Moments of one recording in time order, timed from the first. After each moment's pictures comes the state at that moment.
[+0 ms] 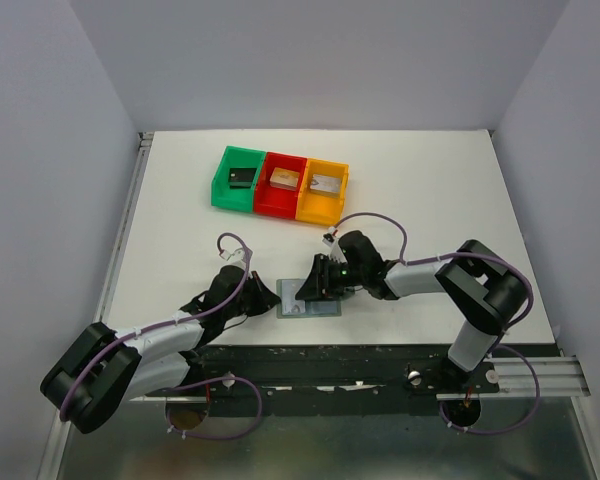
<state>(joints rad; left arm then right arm) -0.64 1.08 0.16 0.32 0.10 -0.86 0.77 1.74 0.67 0.40 -0.53 0.89</state>
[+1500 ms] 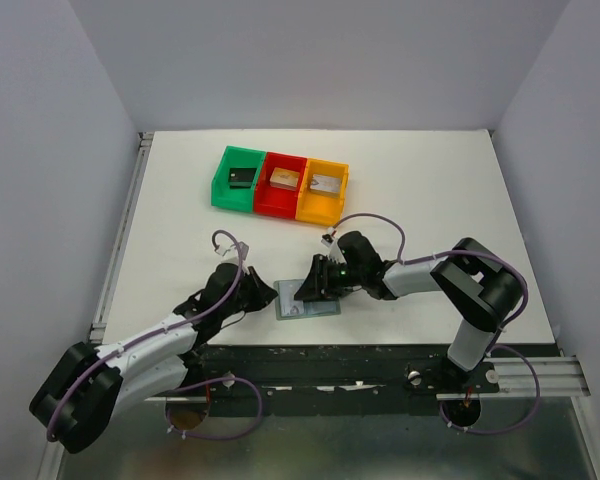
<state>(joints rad) -0.64 0.91 0.20 0.16 0.04 -0.84 0.77 1.76 0.67 0.43 -0.54 0.90</state>
